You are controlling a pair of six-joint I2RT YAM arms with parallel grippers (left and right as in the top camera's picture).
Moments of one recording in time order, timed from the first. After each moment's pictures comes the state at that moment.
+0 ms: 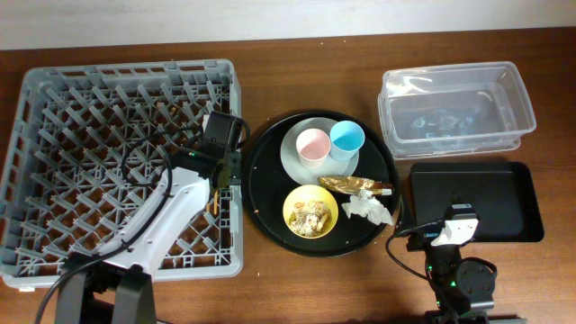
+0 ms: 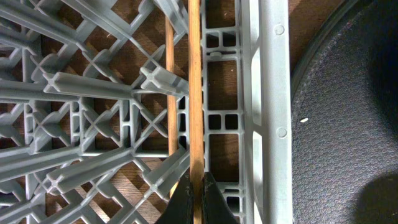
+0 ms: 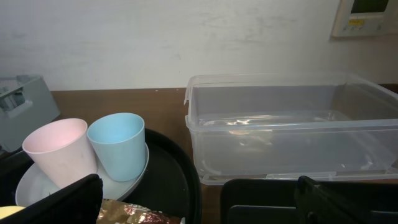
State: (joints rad) left arm -0.34 1.62 1.10 -0.64 -0.28 -0.24; right arm 0.04 0.01 0.01 -0.08 0.00 0.05
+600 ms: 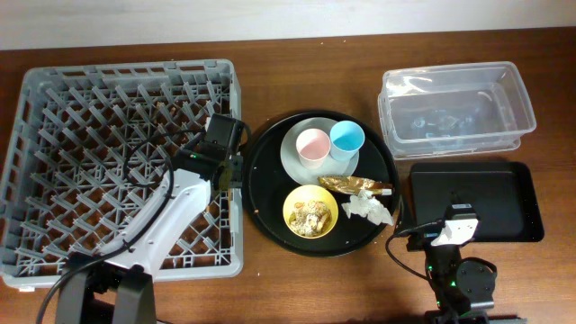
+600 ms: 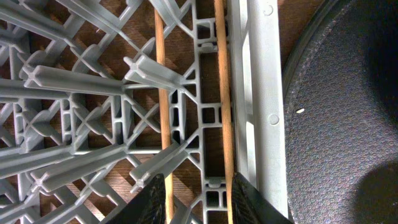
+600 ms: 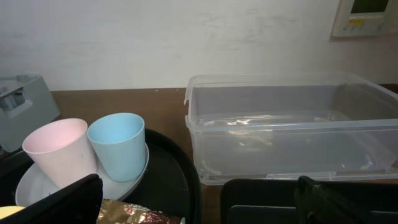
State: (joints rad) left arm -0.35 1.62 1.08 -0.64 -0.27 -0.22; right arm 0.04 0.01 0.01 -0.08 0.00 0.04
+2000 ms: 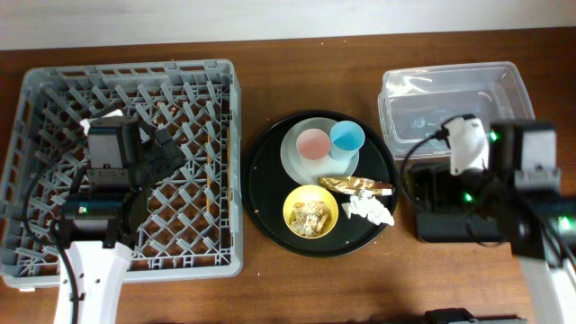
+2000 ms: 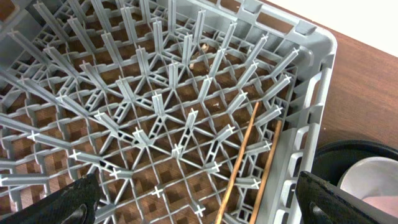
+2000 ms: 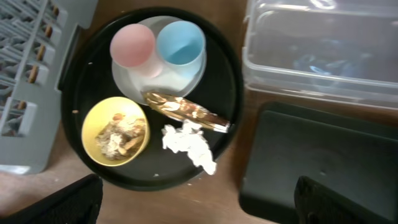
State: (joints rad) left arm -0.03 1.17 1.16 -0.80 -0.22 -0.41; right arm 0.04 1.08 1.37 -1.25 -0.21 -0.08
